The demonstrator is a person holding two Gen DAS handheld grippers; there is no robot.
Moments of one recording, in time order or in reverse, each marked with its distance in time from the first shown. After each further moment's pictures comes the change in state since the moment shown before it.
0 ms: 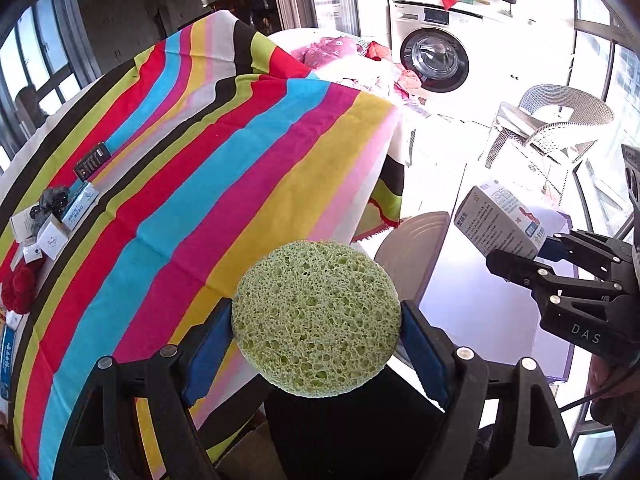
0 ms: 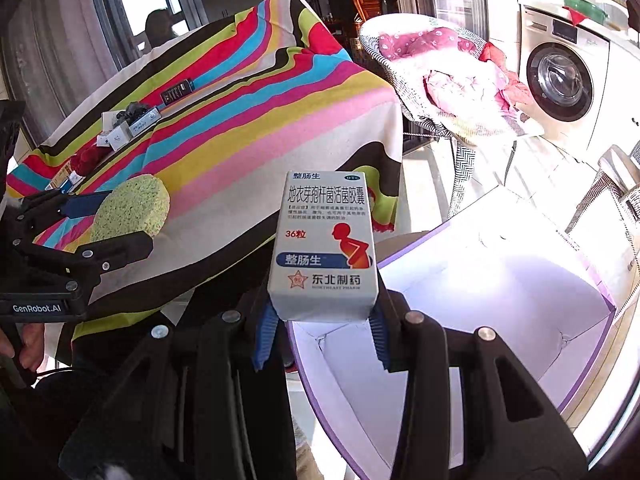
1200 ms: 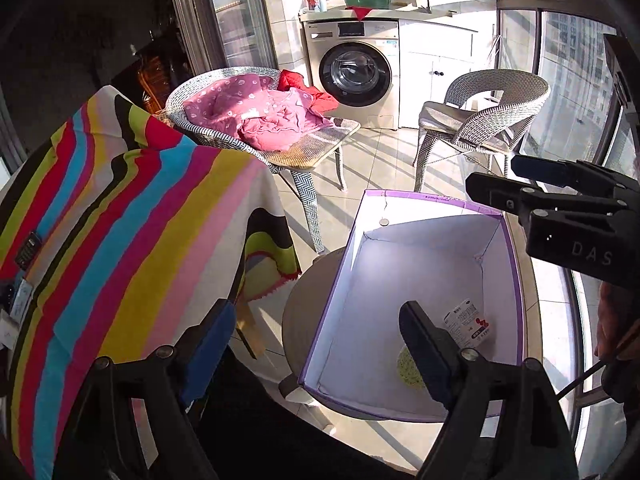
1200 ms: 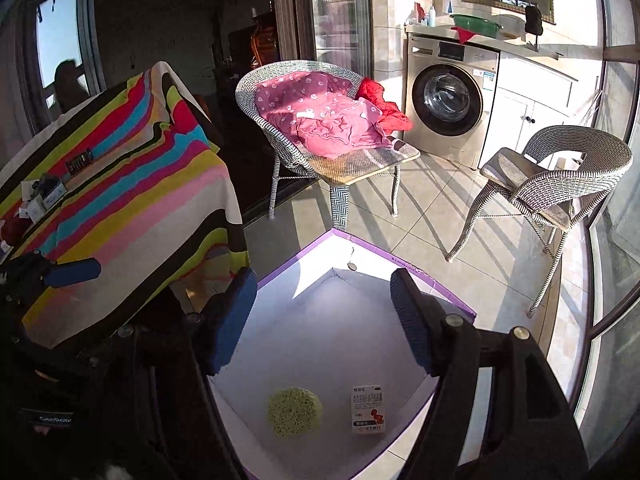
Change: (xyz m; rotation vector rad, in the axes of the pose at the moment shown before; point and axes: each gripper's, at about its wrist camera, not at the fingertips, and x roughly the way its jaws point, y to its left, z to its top) left arm 0.000 -0.087 0.038 0.165 -0.124 -0.125; right arm -0.075 -0.072 0.031 0.089 -0.155 -0.323
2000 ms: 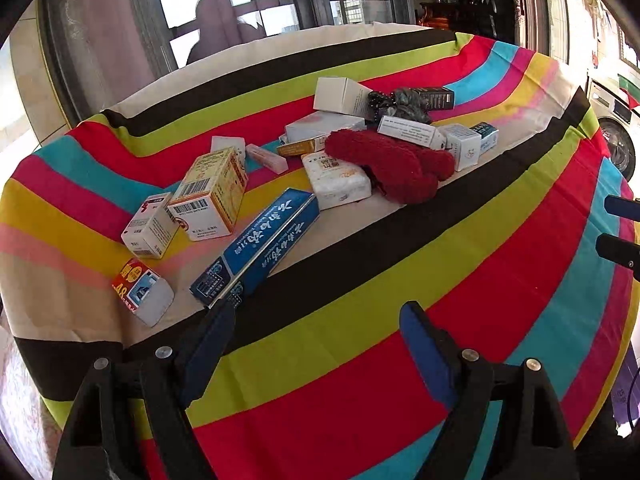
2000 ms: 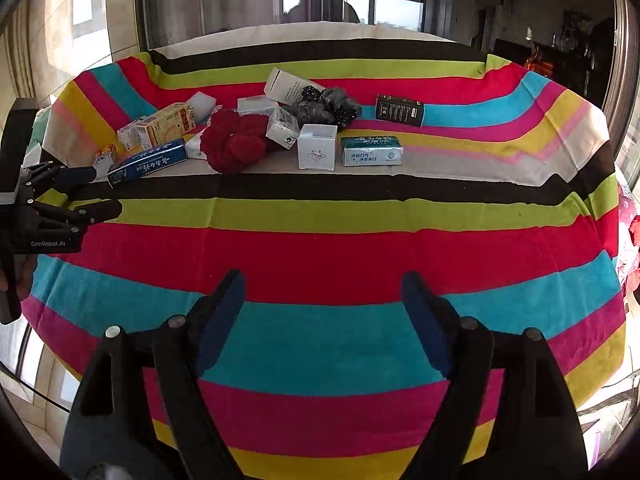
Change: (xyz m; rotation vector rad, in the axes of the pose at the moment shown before) left arm -0.171 0.416 -0.253 -0.627 0.137 0.588; right arm 0.036 0.430 0.016 -0.626 0.079 0.641
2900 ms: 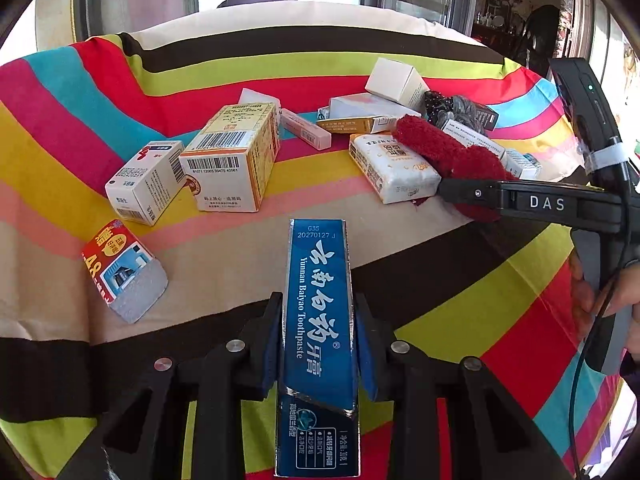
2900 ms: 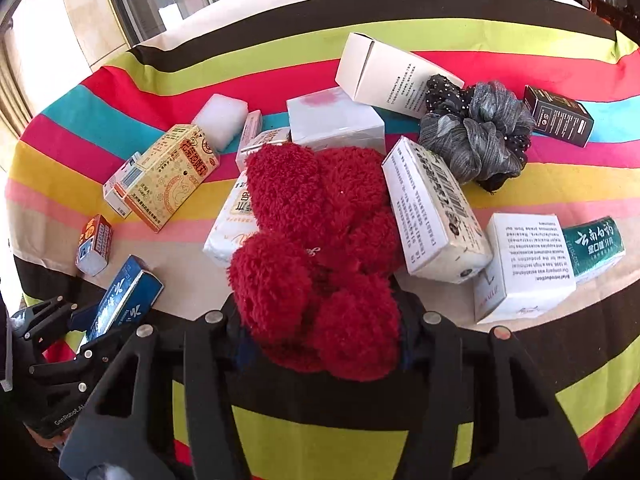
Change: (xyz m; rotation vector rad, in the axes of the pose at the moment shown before) left arm 0.040 0.040 -0.007 -0.205 0.037 -0.104; right arm 0.164 0.065 0.112 0.089 0.134 0.212
